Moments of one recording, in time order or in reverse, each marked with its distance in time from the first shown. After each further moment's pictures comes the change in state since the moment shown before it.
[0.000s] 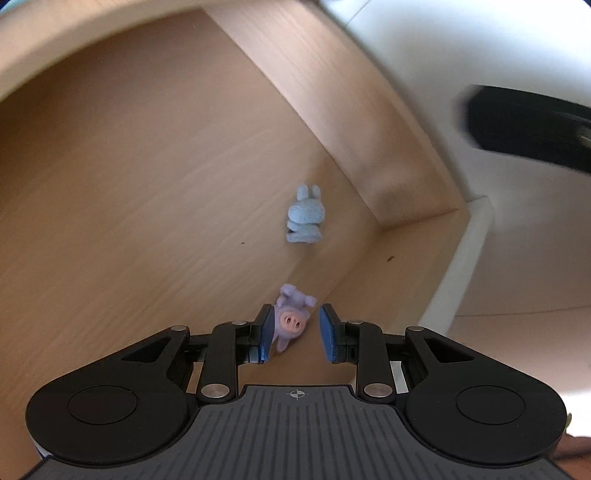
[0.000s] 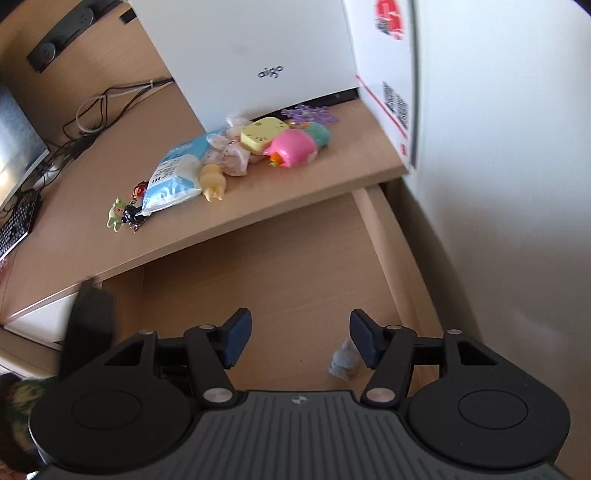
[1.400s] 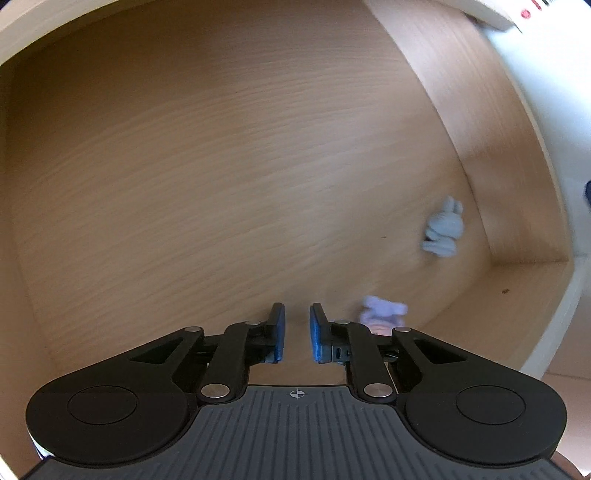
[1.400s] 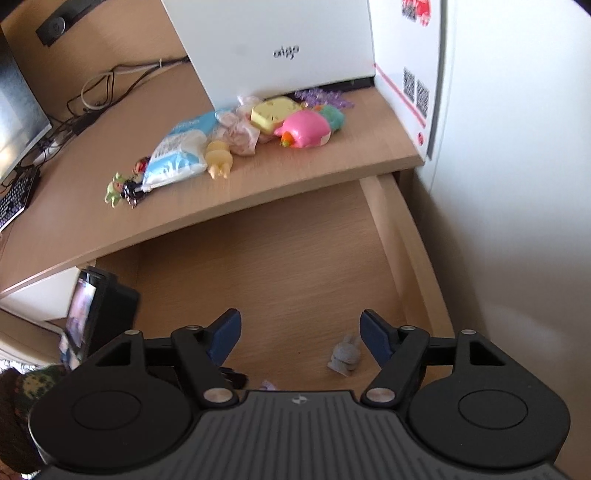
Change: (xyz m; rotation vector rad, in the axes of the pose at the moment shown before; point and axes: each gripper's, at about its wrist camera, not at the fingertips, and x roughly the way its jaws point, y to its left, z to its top) left arm 0.001 0.059 -0.031 -0.234 -0.020 0.202; right arm 0.023 0.012 -0.008 -0.169 0.075 0.036
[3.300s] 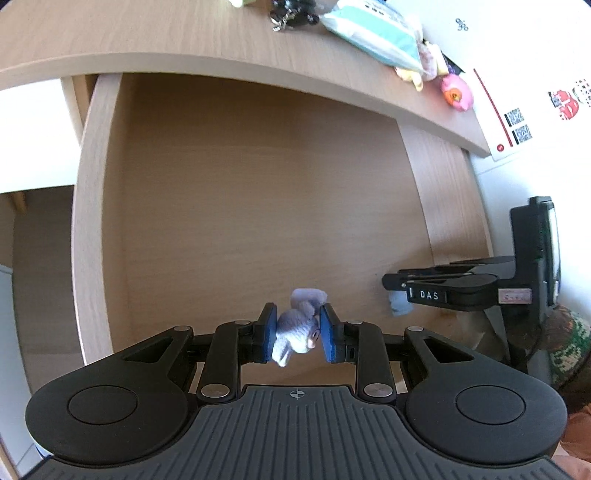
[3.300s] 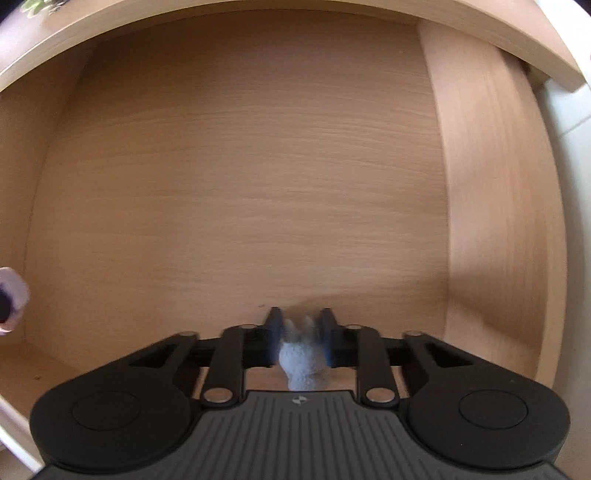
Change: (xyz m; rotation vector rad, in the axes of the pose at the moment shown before) left arm -0.085 0.075 -0.007 -0.129 -0.180 -0.173; right arm 0.149 0.033 -0.019 -0.448 0.435 -0.093
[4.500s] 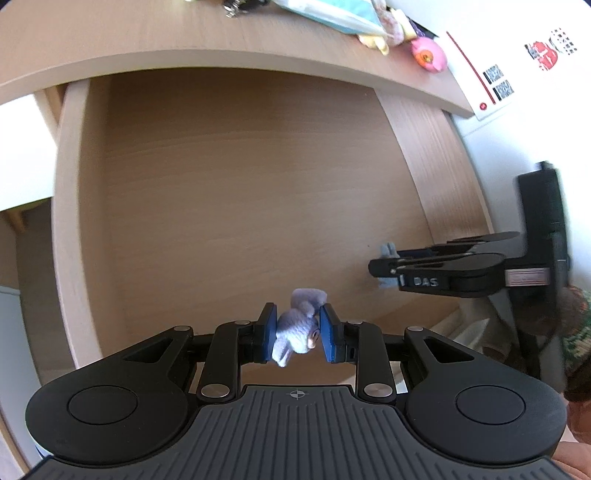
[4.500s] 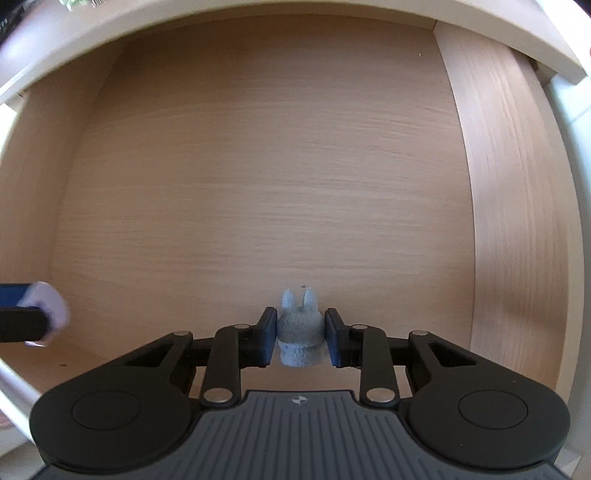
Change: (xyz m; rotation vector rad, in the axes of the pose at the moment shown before) left arm -0.002 -0.018 -0.017 0.170 0.067 0.011; right arm -0.030 0.030 -0.013 -0.036 -0.029 0.065
